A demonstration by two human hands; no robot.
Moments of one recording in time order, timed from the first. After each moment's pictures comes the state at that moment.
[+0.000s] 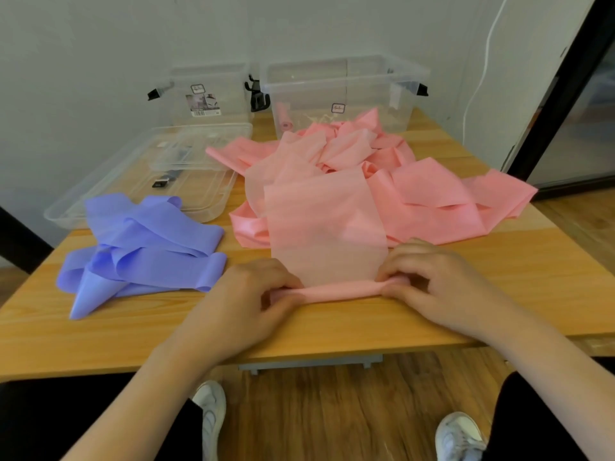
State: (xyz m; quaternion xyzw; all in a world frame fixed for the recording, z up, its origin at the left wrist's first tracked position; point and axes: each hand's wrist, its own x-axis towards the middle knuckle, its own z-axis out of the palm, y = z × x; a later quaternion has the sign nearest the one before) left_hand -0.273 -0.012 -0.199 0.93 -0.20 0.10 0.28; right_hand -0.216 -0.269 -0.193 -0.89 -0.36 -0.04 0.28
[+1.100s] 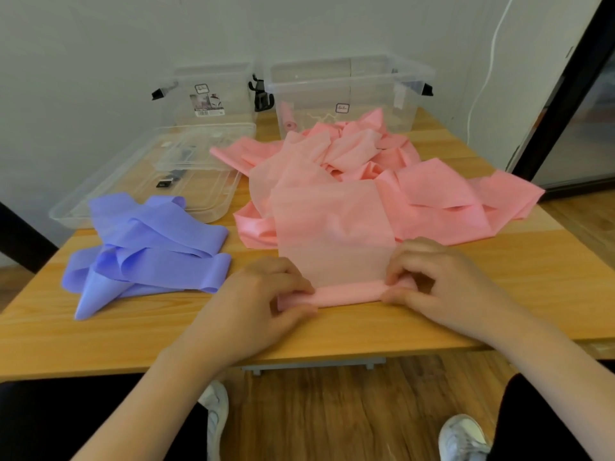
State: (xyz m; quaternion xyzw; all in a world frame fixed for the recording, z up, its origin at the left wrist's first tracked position) left_hand -0.273 -0.015 -0.199 0.94 -0.21 0.12 0.24; right_hand -0.214 -0.267 -0.195 -0.89 -0.34 -0.04 0.29
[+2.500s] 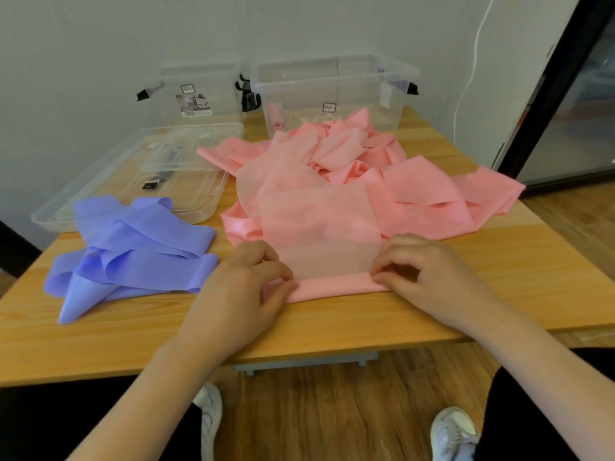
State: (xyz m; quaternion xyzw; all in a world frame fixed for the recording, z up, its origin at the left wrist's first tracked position) left_hand -0.268 -0.020 -0.202 0.95 -0.15 0.18 0.22; right_hand -0.214 -0.267 -0.197 -0.89 -0.31 -0.06 0.32
